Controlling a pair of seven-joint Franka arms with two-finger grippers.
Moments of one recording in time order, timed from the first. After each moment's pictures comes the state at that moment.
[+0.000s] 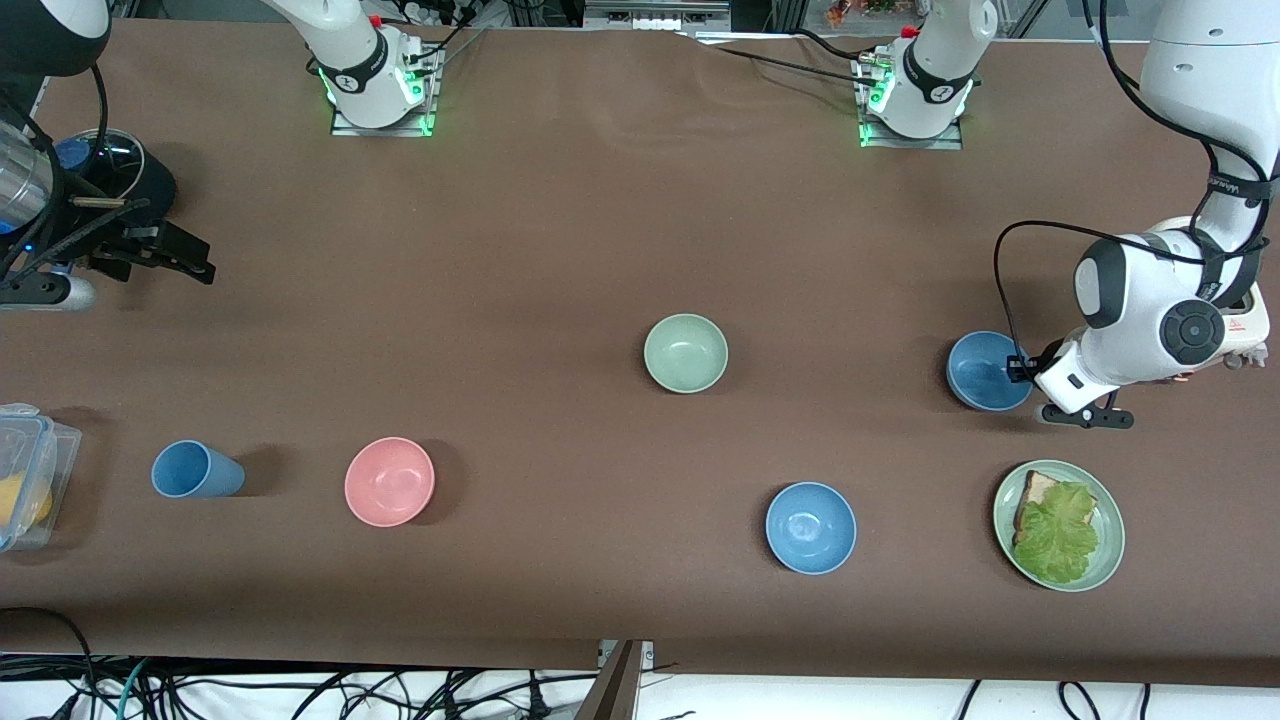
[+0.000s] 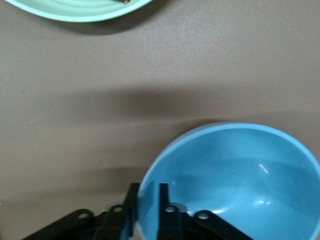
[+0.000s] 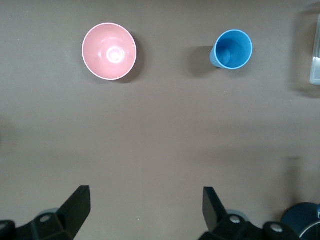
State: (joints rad) left arm 0.18 0.48 -0.02 -1.99 0.10 2.32 0.16; right arm 0.19 0.10 -0.16 -1.55 0.02 1.61 0.06
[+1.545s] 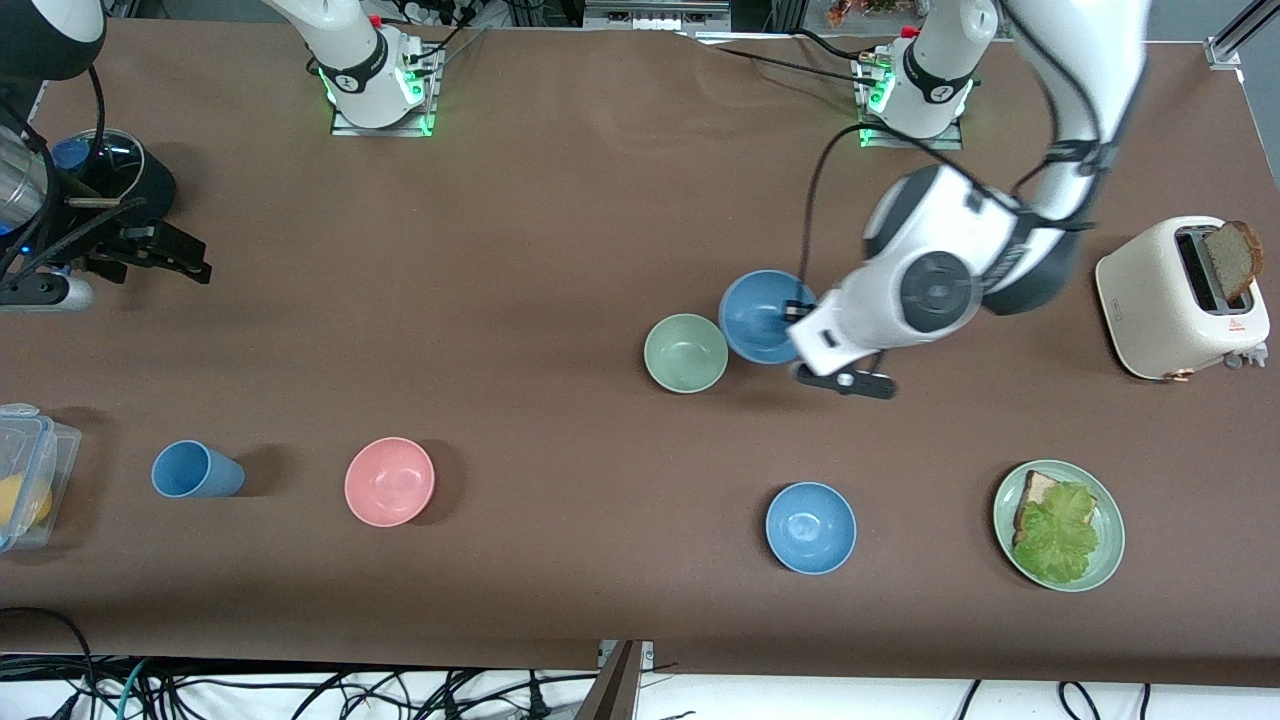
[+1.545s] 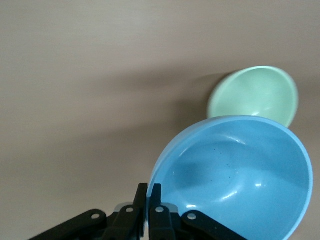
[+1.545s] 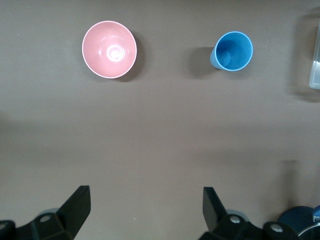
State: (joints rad) left arm -0.12 0.50 -0.41 -1.61 -0.01 1.85 -0.35; right arm 0.19 0.10 -0.17 -1.55 0.02 1.60 0.02
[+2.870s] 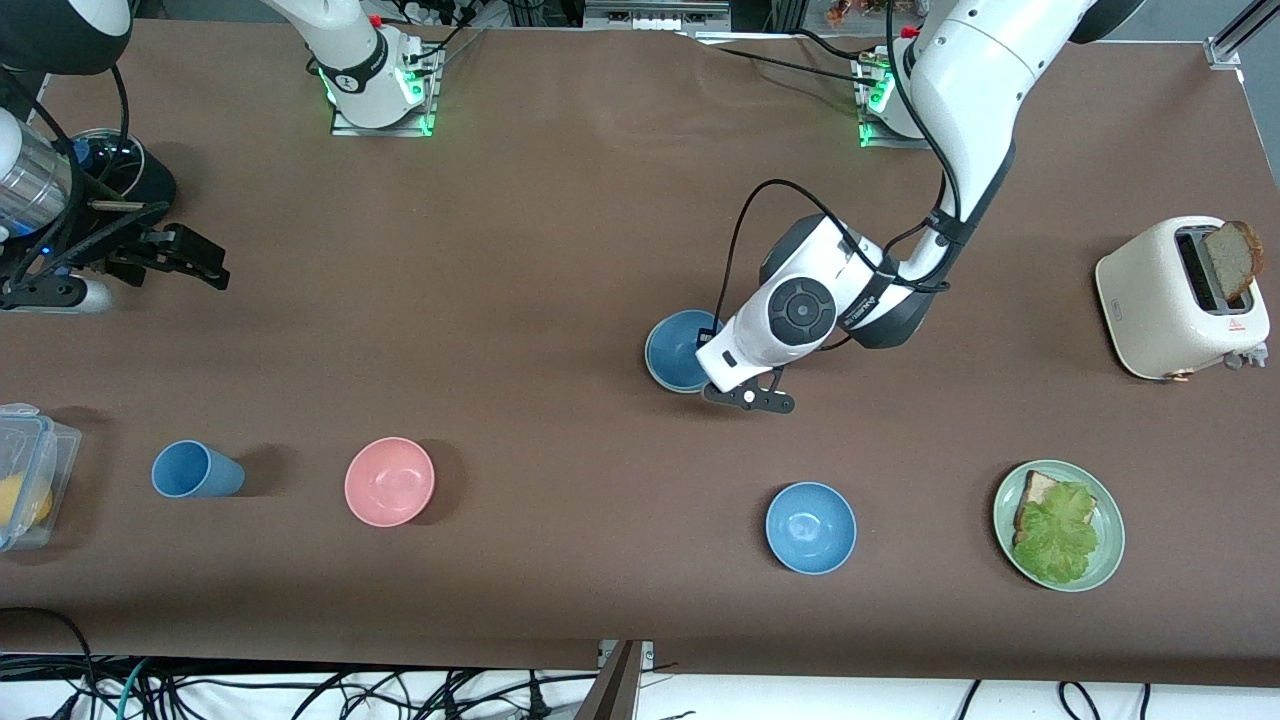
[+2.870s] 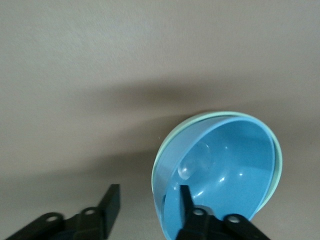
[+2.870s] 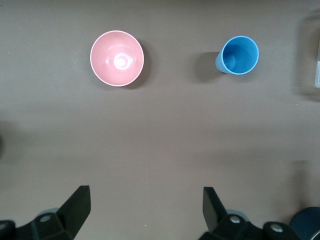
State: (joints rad) left arm -0.22 0.68 -0.39 -1.57 0.06 2.09 -0.45; right arm 0.22 0.10 -0.16 -1.55 0.02 1.63 0.10
